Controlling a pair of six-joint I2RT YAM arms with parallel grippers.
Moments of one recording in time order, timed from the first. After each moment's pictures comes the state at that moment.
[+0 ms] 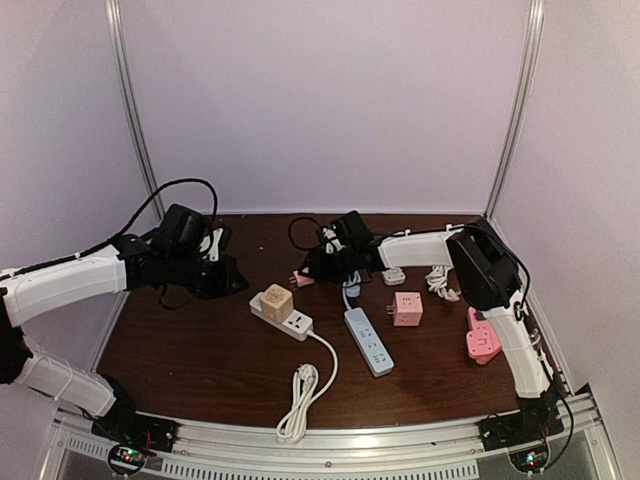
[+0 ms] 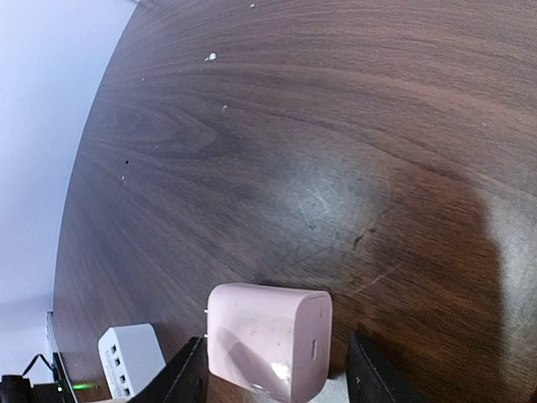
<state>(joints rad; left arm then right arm) -0.63 1.29 0.93 -0.43 0.18 -0.64 0.68 2.41 1.80 -0.10 -0.33 0.64</state>
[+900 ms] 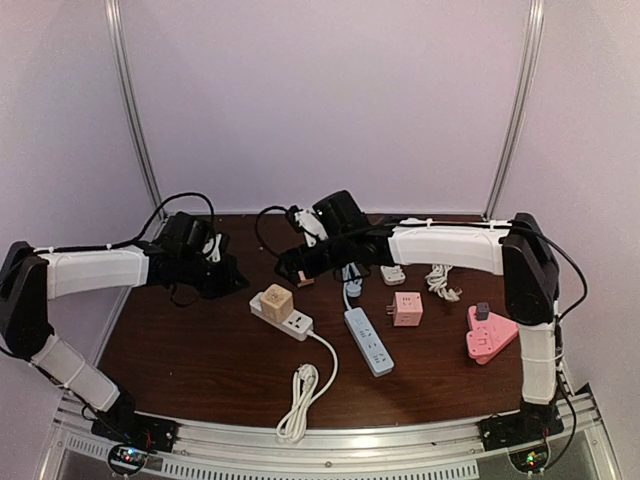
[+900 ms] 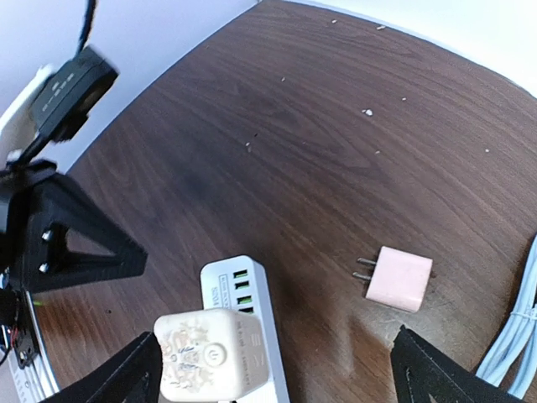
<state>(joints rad) -0.49 1.46 0.88 -0.23 0.29 -0.68 0.85 2.08 1.69 -0.23 -0.13 0.27</state>
